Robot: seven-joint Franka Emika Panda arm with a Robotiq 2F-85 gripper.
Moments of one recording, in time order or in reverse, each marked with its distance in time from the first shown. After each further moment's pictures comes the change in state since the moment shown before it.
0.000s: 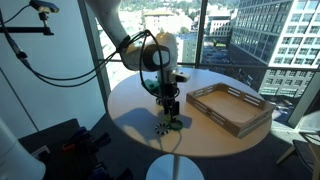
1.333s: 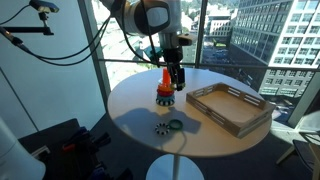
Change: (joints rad) arm -0.040 -0.263 0.034 0.000 0.178 -0.051 -0.060
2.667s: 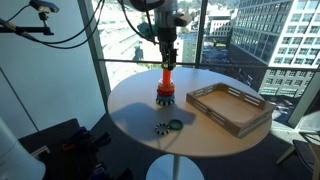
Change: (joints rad) arm -0.015 -0.075 0.094 0.096 0.232 -0.176 -0.136
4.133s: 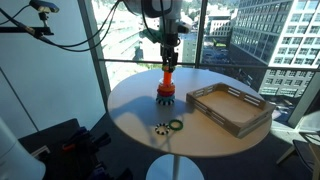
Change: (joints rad) arm 0.018 0.162 0.033 0.171 -0.027 -0.093 0.017
